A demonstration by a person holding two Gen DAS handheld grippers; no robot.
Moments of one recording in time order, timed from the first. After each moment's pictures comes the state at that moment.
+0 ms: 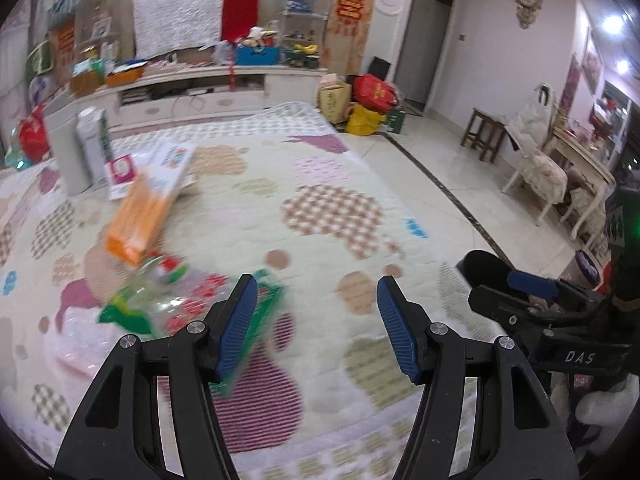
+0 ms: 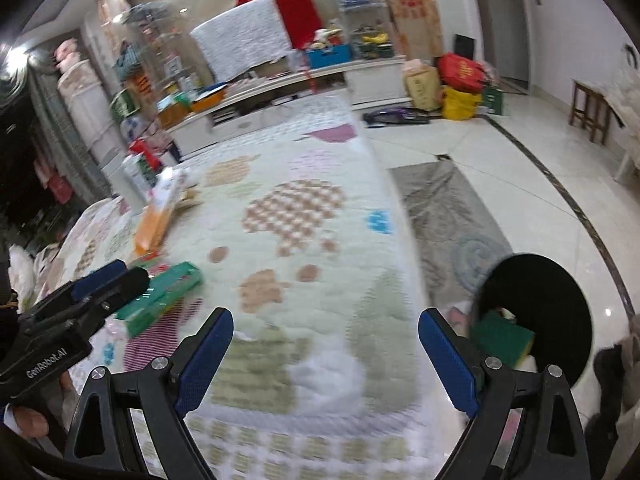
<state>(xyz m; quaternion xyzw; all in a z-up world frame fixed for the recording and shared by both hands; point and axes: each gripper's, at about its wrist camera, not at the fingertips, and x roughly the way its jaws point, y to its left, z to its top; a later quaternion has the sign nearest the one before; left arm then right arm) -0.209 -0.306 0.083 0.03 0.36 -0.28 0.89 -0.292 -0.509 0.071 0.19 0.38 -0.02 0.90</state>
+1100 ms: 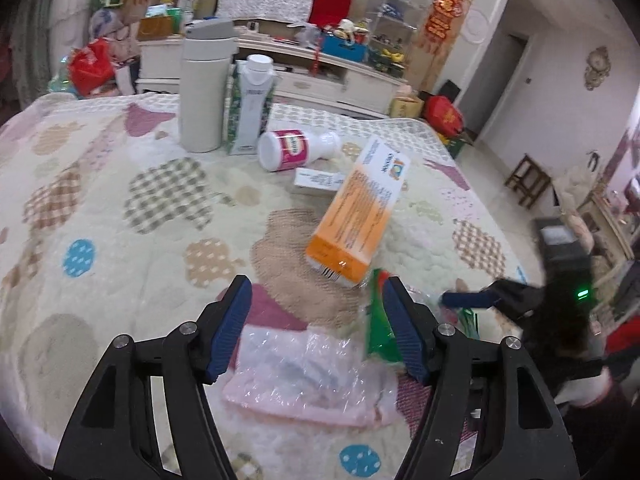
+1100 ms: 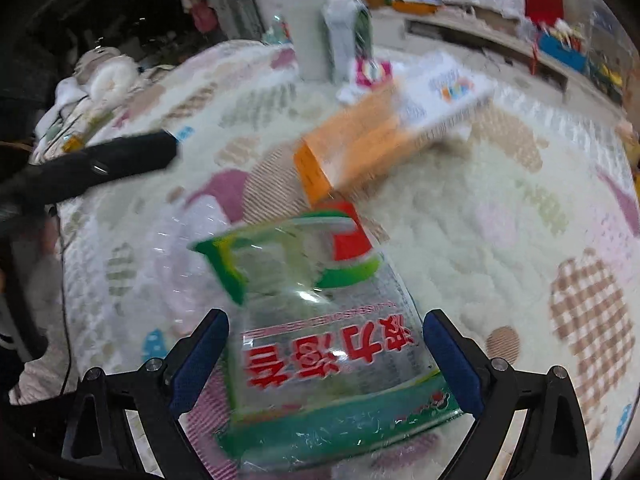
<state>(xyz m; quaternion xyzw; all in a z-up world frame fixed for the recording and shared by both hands) -0.105 -0.135 0.070 -0.06 0.40 -0.21 0.89 -0.118 -0.312 0.025 -0.01 0.48 0.27 0.83</state>
